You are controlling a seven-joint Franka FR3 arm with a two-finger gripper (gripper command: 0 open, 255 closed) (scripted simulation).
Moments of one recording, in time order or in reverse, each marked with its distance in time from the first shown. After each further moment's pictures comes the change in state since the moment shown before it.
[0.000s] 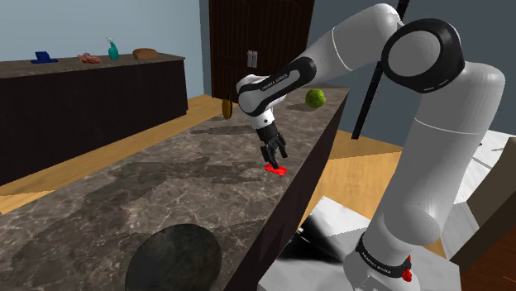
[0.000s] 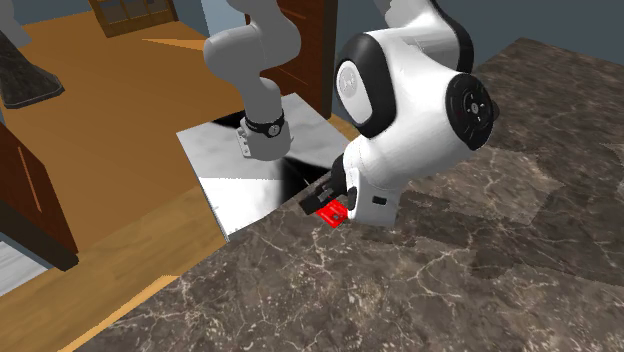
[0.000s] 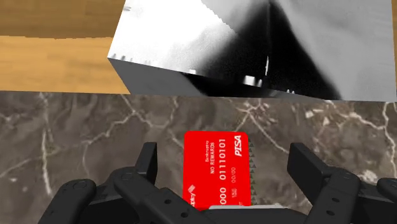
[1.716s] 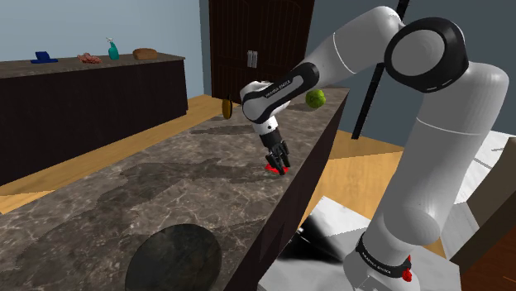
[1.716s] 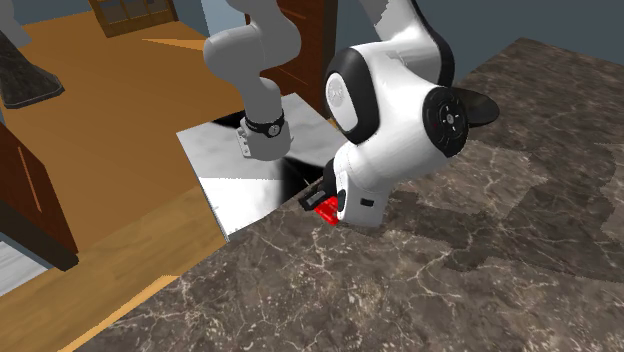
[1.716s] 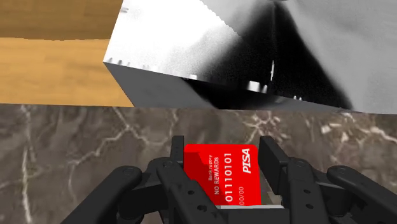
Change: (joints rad) arm -0.005 -0.017 -0.005 -0.078 -0.009 0.058 0.001
